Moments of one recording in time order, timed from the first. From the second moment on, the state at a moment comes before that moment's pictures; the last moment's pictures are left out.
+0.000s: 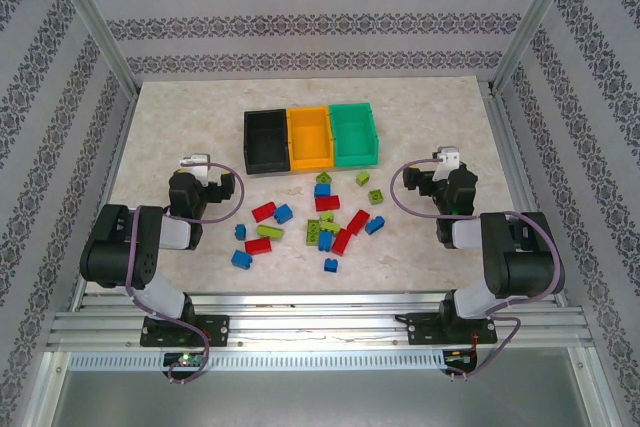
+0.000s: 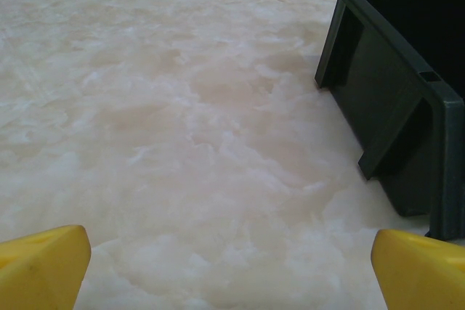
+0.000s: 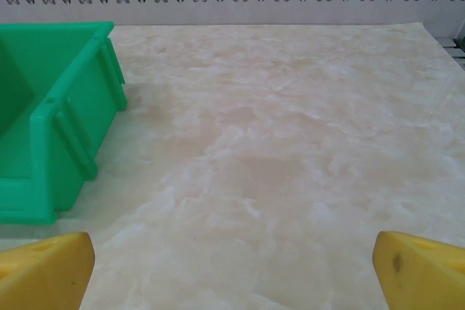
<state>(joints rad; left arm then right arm) 0.02 1.61 0.38 0.86 0.01 -0.01 -0.03 1.53 0.36 0.88 -0.12 0.02</state>
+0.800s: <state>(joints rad) 0.02 1.61 0.36 0.89 0.03 -0.01 0.00 1.53 0.36 0.88 -0.09 0.02</state>
